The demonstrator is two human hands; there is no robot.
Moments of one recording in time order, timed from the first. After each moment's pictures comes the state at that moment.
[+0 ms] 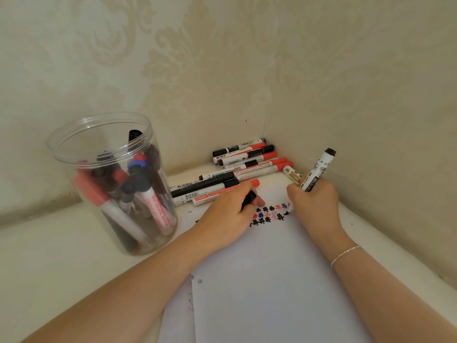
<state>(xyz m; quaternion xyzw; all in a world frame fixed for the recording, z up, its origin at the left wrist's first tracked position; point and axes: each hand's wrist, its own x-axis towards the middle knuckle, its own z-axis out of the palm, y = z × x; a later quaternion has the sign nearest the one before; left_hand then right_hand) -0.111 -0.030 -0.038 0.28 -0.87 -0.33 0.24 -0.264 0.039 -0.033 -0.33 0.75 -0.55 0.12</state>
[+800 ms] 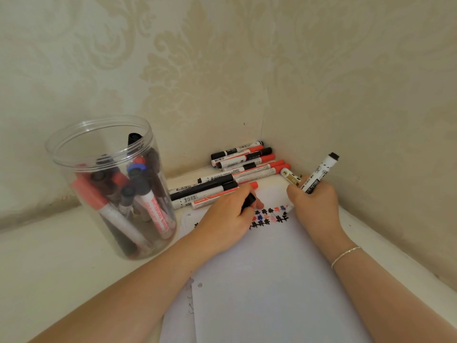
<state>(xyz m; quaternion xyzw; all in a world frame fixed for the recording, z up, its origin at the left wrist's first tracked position) -0.111 -0.029 -0.040 0.27 -0.87 -0.33 0.23 -0.267 0.040 -0.035 -0.31 0.74 -0.58 0.13</state>
